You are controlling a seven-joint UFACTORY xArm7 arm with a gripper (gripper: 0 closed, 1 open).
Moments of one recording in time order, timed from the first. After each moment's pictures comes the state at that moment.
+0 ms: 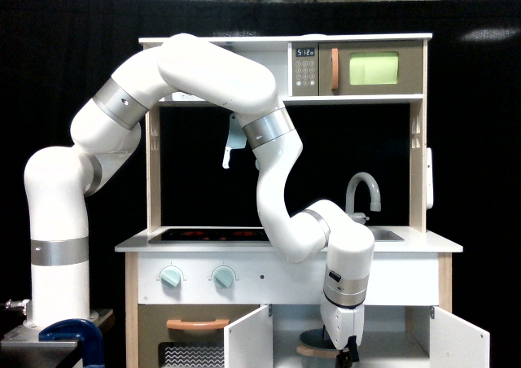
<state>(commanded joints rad) -0.04 0.74 0.05 1.18 0.91 0.68 -1.06</state>
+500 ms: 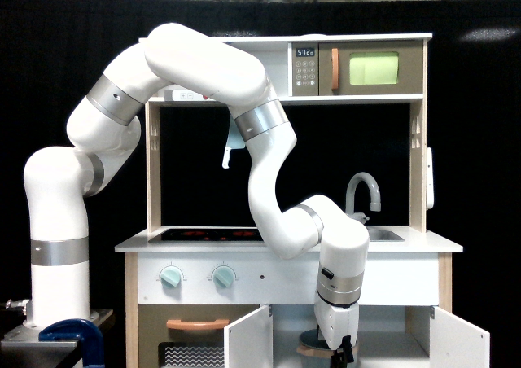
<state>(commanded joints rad) -0.12 0.67 0.06 1.11 0.86 0.71 -1.09</state>
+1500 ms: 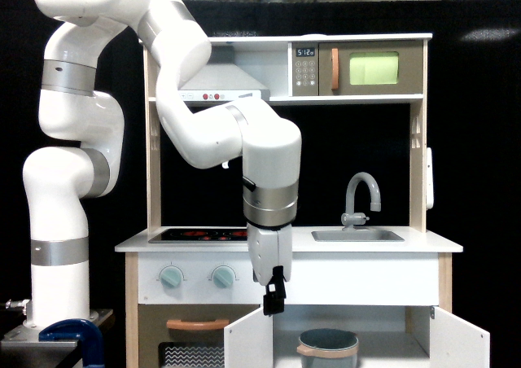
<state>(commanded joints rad) -0.41 0.11 -0.17 0.84 0.52 1.13 -1.16</state>
